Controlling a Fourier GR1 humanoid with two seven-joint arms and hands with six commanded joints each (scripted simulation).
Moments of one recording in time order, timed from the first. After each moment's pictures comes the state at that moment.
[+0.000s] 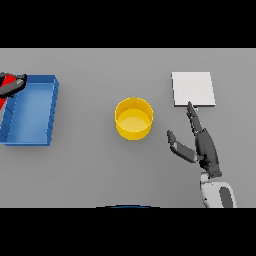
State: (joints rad) left arm -0.46 0.58 0.01 -1.18 -0.08 -0.11 0.51; right arm 0.09 -0.06 0.14 -1.69 0.22 0.00 -0.14
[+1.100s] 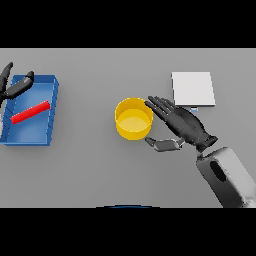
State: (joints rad) left arm -0.46 0.55 -0.02 -1.20 -0.11 -0.09 0.45; right arm -0.28 -0.36 0.40 -1.59 0.68 0.20 -0.07
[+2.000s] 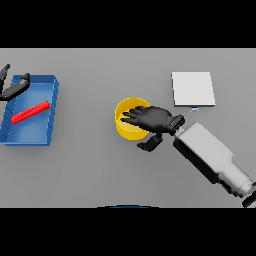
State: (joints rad) left arm -0.44 0.57 -0.02 -1.21 -0.11 -0.11 0.43; right arm -0.65 -0.34 0.68 -1.20 0.88 0.43 -0.18
